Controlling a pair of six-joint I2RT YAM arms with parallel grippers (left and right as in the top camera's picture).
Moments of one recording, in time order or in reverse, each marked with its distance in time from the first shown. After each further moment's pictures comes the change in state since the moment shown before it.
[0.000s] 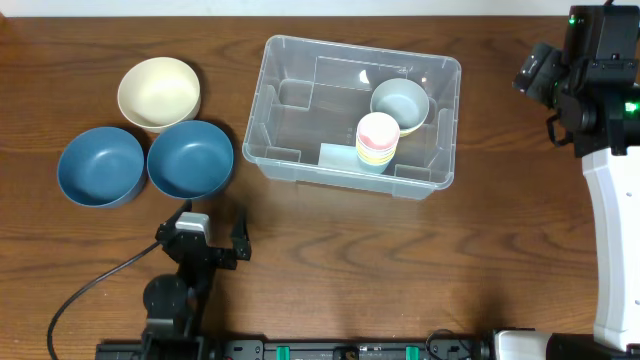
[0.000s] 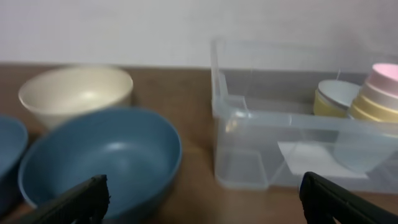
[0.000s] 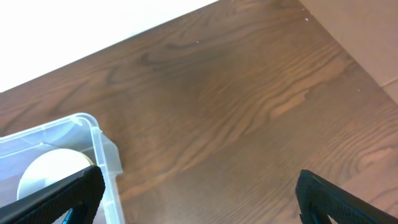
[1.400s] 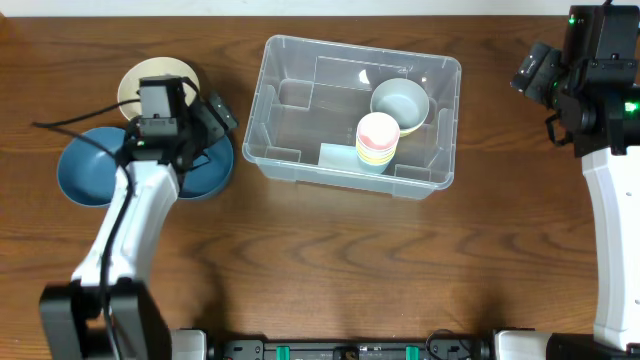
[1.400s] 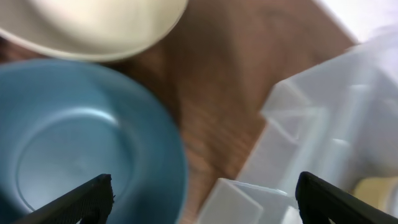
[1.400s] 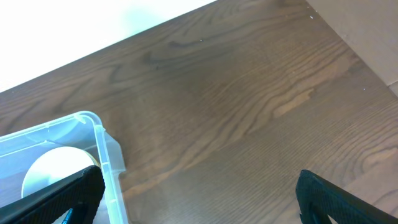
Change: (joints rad) left arm 0.095 1.491 1.016 -0.265 0.002 -0.523; right arm 0.000 0.001 -0.001 0.001 -0.012 0.001
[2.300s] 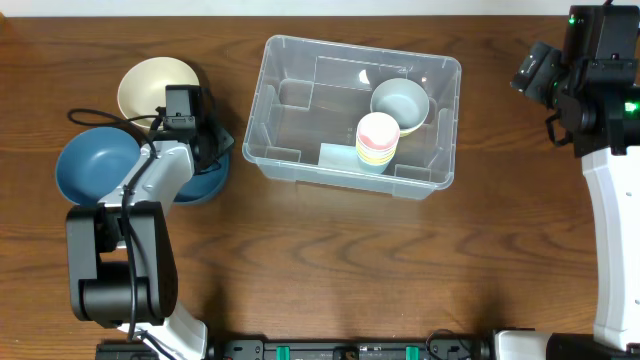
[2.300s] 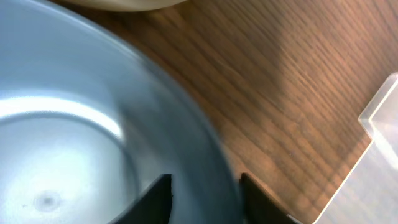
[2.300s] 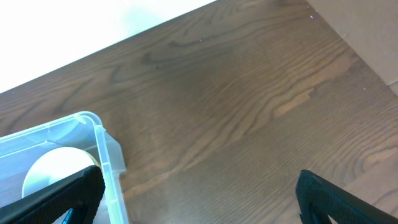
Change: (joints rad) left arm 0.000 0.248 0.000 0.076 -0.056 -0.042; right arm 0.000 0.000 0.000 0.000 0.000 0.004
